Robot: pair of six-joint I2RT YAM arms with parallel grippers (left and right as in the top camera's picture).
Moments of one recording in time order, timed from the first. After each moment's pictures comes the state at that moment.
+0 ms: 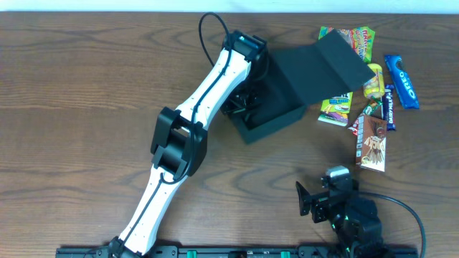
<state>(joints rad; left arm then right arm) -0.57 2.53 2.44 -1.70 0.22 -0.85 0.32 0.01 0.17 -0.72 0.02 0.09</state>
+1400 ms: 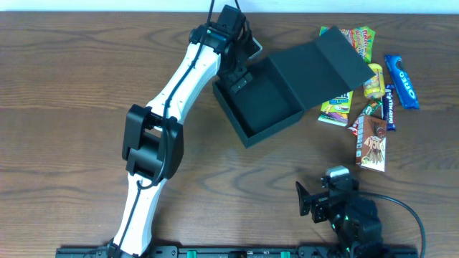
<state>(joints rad) -0.44 2.34 2.15 -1.00 0.11 0.46 0.32 0.01 0.17 -0.72 0.02 0.09</state>
